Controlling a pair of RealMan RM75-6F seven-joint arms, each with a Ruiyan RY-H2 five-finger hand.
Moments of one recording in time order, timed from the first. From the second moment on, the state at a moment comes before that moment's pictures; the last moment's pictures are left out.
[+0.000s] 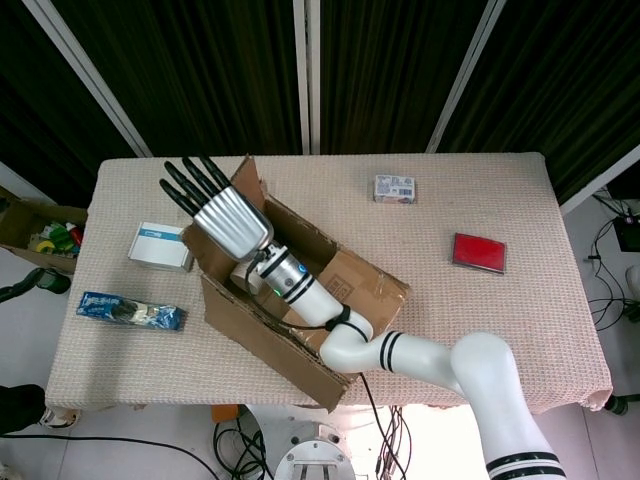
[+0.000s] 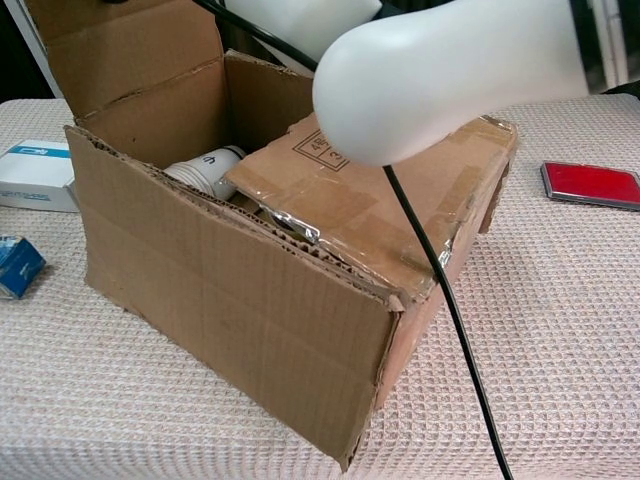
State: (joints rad) left arm -0.21 -1.09 -0.18 -1.33 1.40 1.52 -0.33; right arm 1.40 -1.97 0.54 -0.97 -1.33 1.00 -0.63
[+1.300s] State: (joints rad) left arm -0.24 -1.11 -0.18 -1.37 1.40 1.43 -0.30; right arm 1.41 -1.47 0.41 -1.50 -0.71 0.76 -0.63
